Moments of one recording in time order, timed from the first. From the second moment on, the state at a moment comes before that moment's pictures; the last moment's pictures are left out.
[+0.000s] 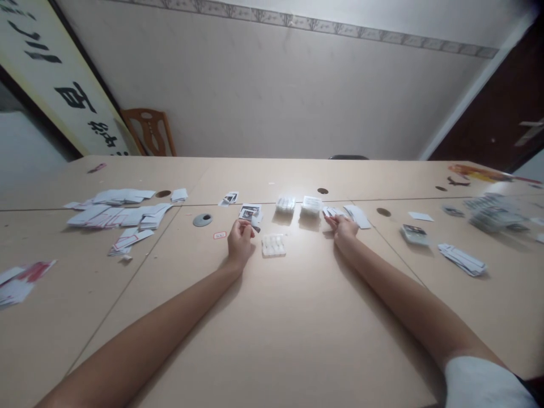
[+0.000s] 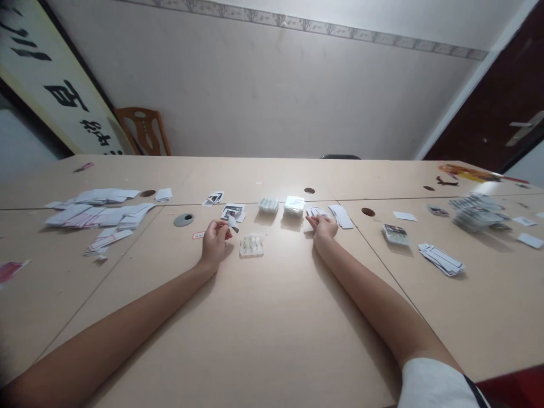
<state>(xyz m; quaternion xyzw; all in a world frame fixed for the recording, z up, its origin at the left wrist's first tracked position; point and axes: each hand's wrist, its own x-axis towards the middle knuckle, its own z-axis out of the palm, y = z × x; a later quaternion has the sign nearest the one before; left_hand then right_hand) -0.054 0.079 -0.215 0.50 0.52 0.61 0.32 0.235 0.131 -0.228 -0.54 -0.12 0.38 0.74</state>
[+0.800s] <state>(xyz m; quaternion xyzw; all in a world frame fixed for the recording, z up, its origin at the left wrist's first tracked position) -0.050 0.063 -0.216 0.66 0.48 0.54 0.19 0.108 0.090 -0.212 -0.34 -0.39 0.67 0.53</state>
